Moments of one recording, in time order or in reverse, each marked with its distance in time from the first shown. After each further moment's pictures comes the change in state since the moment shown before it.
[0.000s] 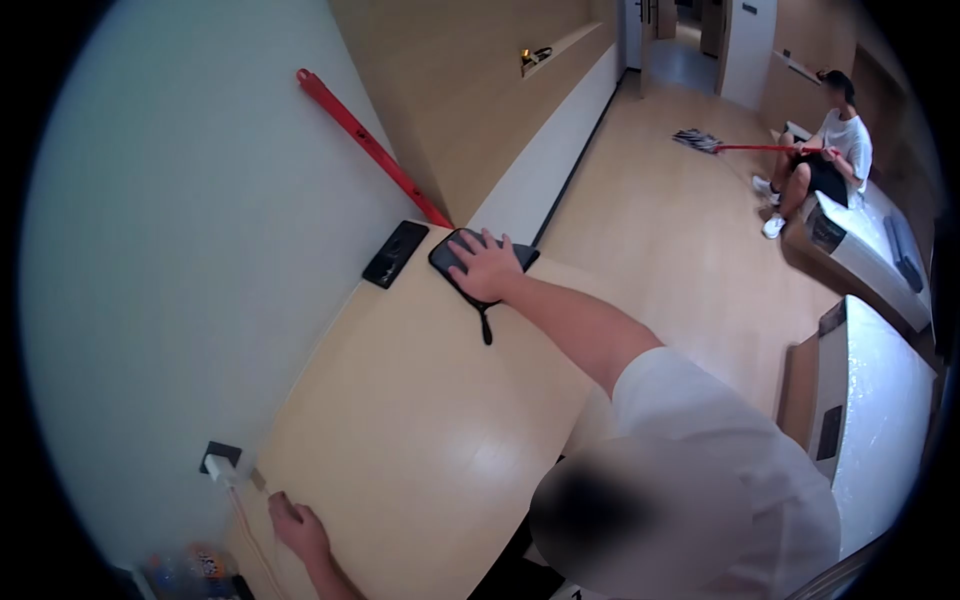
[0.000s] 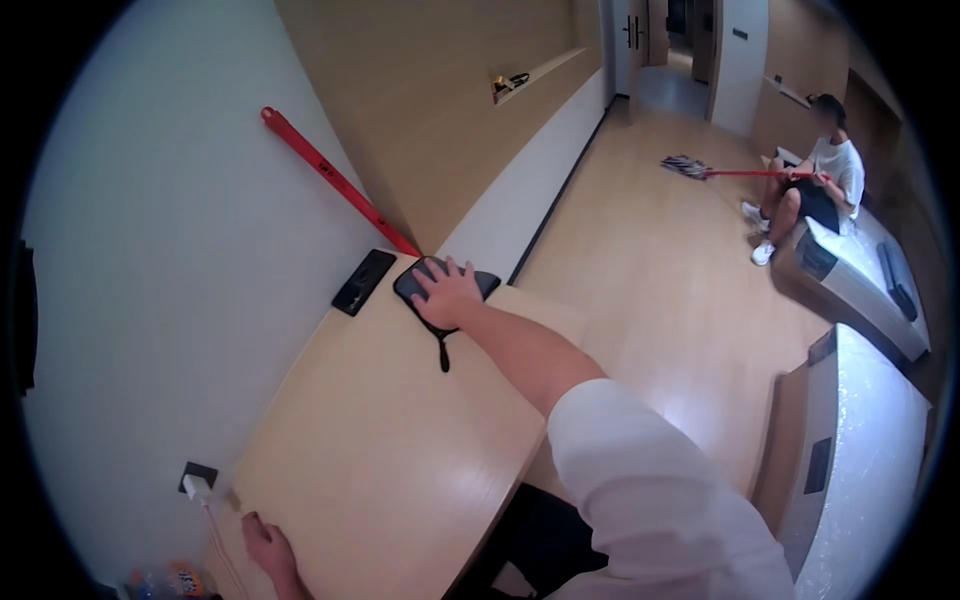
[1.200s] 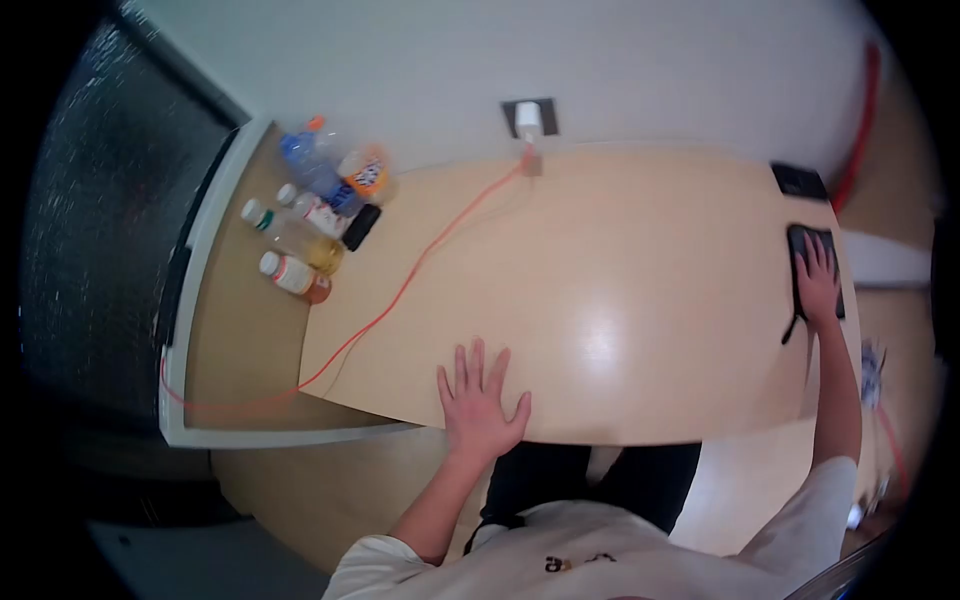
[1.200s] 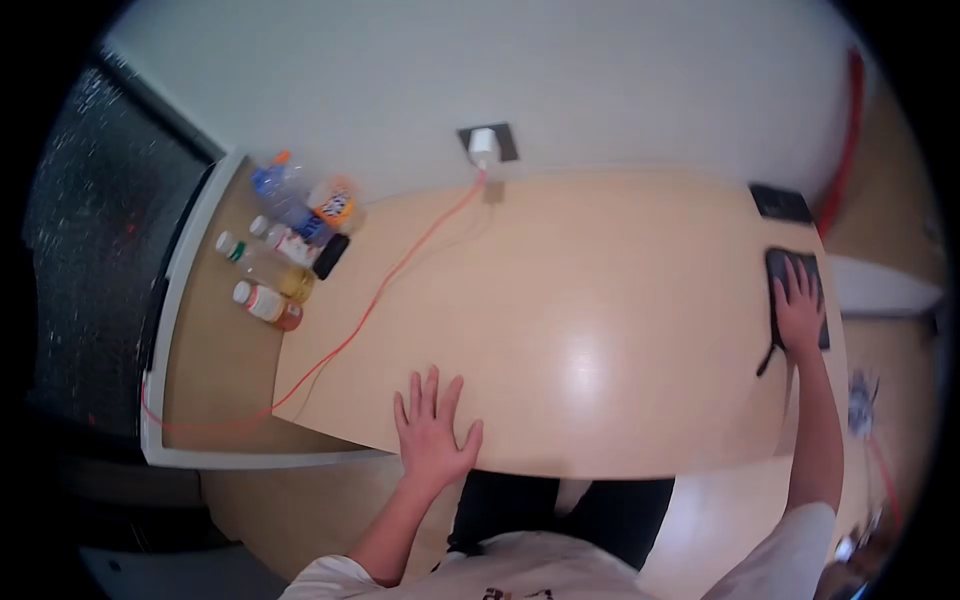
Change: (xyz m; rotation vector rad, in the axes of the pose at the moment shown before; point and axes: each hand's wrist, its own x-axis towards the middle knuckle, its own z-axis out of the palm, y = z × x) left_hand -0.242 0.129 -0.142 0.383 -0.306 -0.289; right_hand -0.039 -0.025 0.032 -0.216 0.064 -0.246
